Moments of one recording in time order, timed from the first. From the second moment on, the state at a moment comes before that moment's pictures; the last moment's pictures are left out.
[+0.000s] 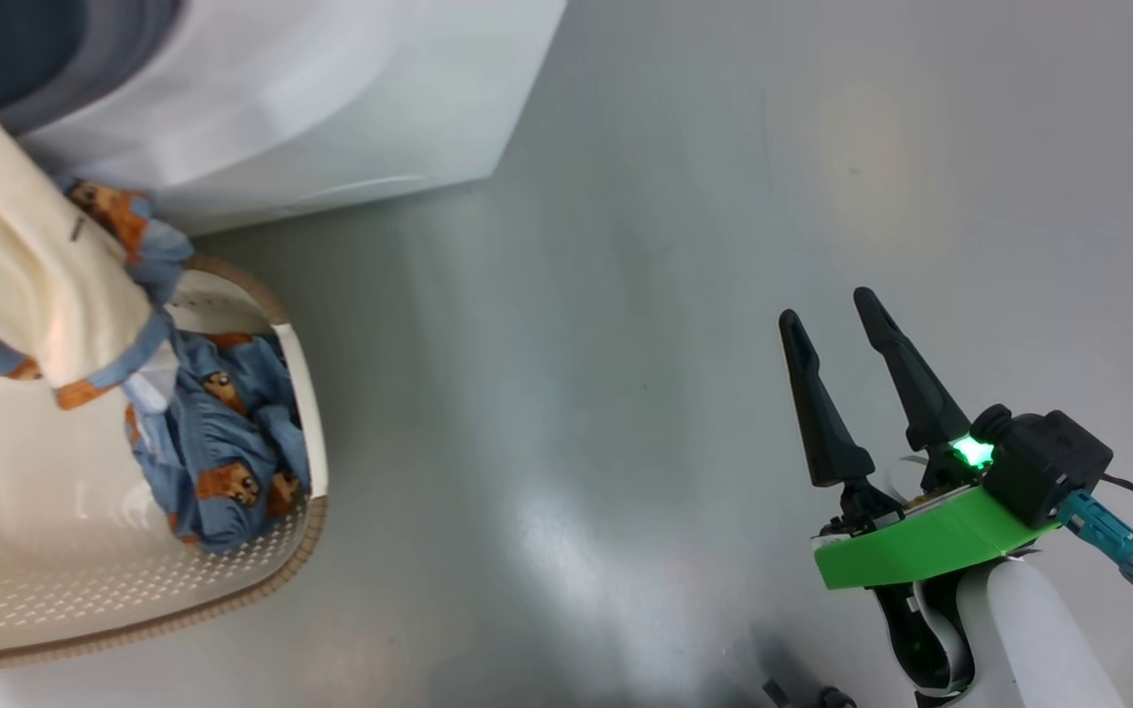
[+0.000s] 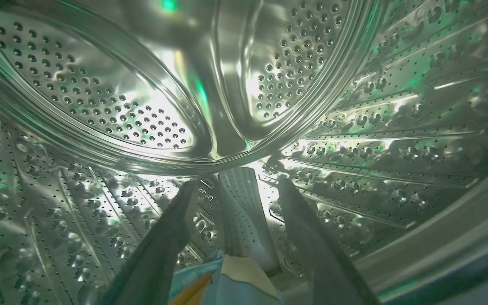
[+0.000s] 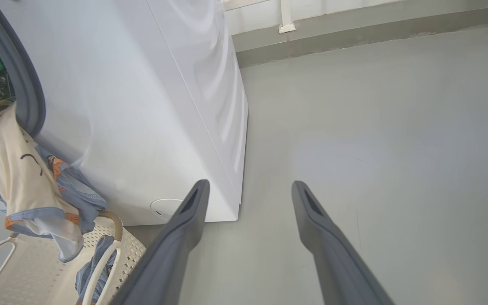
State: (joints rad) left arm -1.34 0.29 -0.17 0.98 -0.22 -0.03 -0.25; right arm -0.27 -0.05 0.15 0.05 0.30 0.13 -0.26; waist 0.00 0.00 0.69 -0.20
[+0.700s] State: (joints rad) left arm -0.72 0.29 -0.11 0.40 -0.29 0.05 -0.26; right arm -0.22 -0.05 0.12 0.04 0.29 0.13 -0.26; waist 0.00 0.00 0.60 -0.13
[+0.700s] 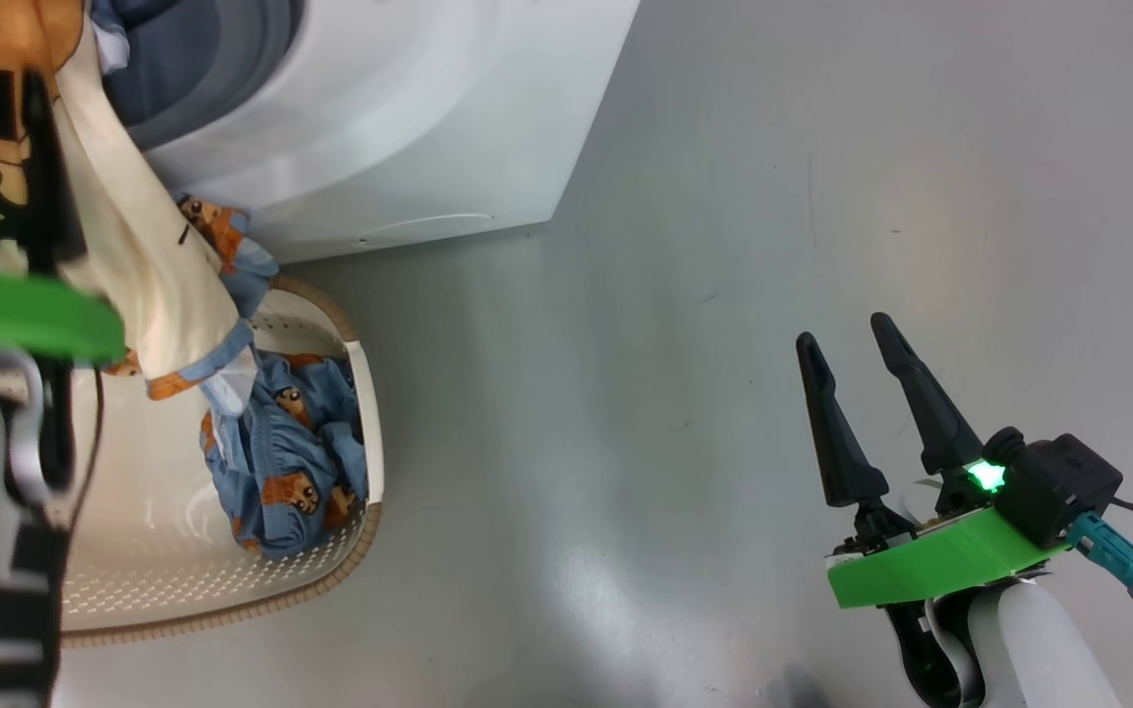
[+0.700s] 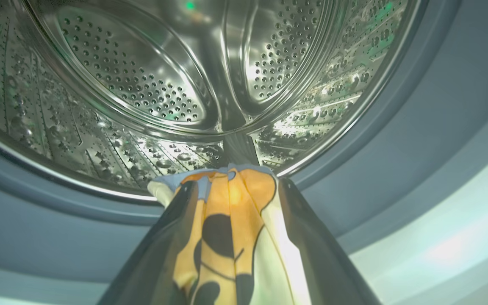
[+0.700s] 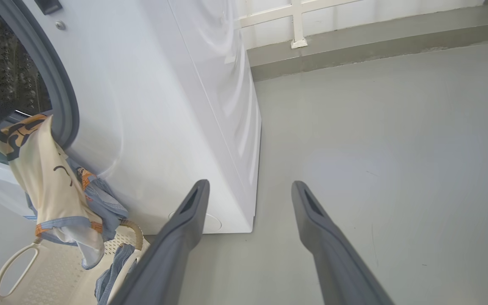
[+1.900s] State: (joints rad) left arm -0.07 0.25 -0.01 -0.04 -0.39 0.19 -0.25; right arm -0.22 -0.05 0.12 0.04 0.28 0.13 -0.26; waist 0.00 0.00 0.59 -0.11
